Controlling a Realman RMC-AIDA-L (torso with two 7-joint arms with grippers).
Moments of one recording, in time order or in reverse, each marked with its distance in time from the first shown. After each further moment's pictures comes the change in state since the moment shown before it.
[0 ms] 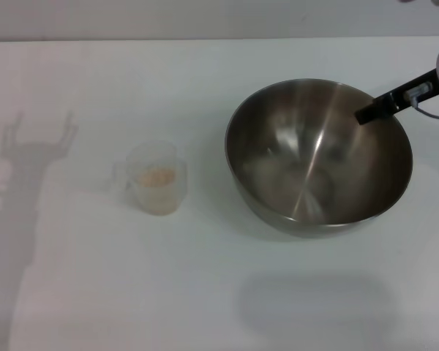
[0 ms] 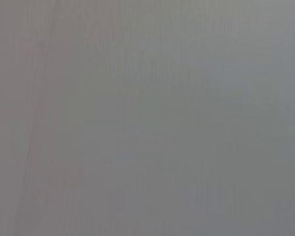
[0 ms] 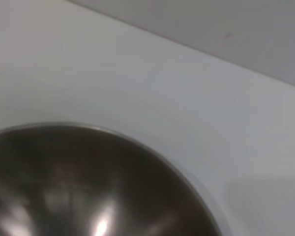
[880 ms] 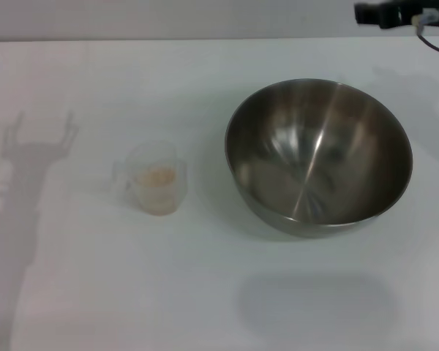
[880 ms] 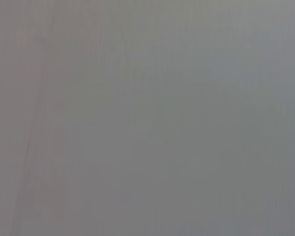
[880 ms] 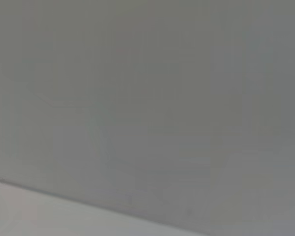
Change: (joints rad) left arm 0.003 -0.002 0.002 -0.007 0.000 -0.012 -0.002; right arm -0.197 0.003 -0.084 -0.225 0.083 -0.398 0.114
